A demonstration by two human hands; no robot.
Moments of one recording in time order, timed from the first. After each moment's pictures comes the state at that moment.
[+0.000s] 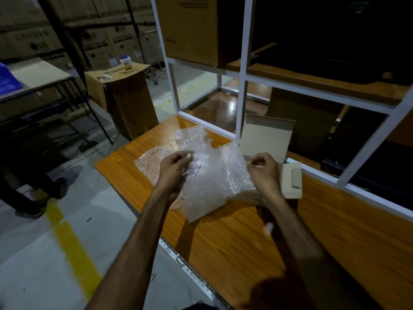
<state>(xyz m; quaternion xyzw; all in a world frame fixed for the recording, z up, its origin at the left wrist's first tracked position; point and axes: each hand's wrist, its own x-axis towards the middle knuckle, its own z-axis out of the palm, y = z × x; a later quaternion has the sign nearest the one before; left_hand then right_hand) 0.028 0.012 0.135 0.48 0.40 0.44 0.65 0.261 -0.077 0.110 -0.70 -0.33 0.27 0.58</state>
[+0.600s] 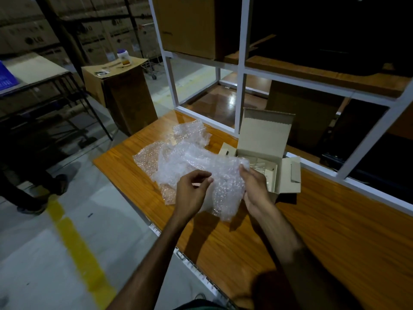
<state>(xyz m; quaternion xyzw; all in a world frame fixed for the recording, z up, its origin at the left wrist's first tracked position) 0.052 -0.039 0.077 0.70 0.44 0.40 0.40 0.223 -0.104 0.101 -0.56 -0.17 0.50 0.64</state>
